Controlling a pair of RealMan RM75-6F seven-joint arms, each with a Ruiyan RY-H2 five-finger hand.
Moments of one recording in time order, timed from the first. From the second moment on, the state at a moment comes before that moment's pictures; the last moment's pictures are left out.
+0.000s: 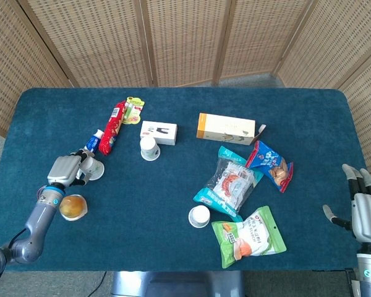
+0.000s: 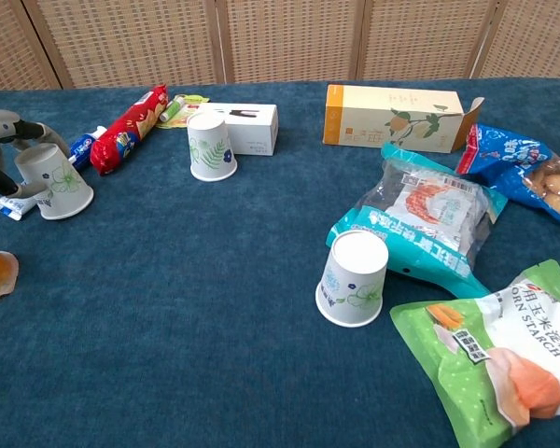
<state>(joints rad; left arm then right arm) -0.61 -1.40 -0.15 -1.37 0.95 0.87 0.21 0.10 -1.01 0.15 -1.99 -1.26 1.52 -0.26</state>
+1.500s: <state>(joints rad) -0.57 -1.08 -0.09 -1.95 1.49 0.99 -0.03 0.14 -1.02 0.15 -1.97 -1.31 1.46 -0.25</state>
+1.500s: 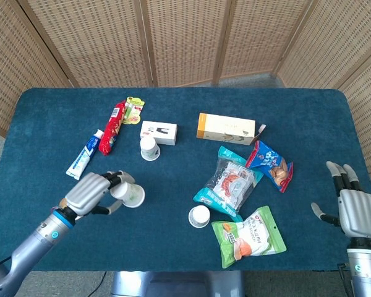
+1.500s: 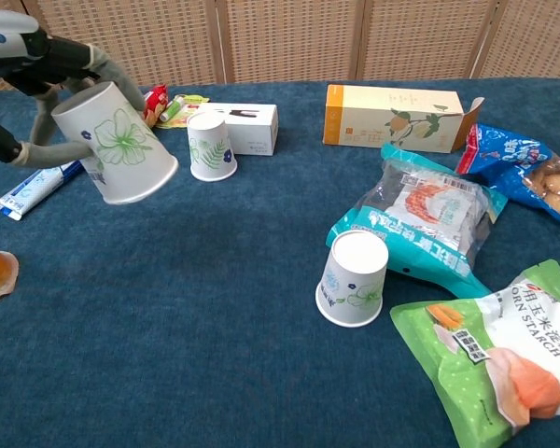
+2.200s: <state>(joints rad) -0.75 -1.22 -0.14 -1.98 1.41 0.82 0.11 0.13 -1.00 0.11 -1.98 -1.39 1.46 -0.23</state>
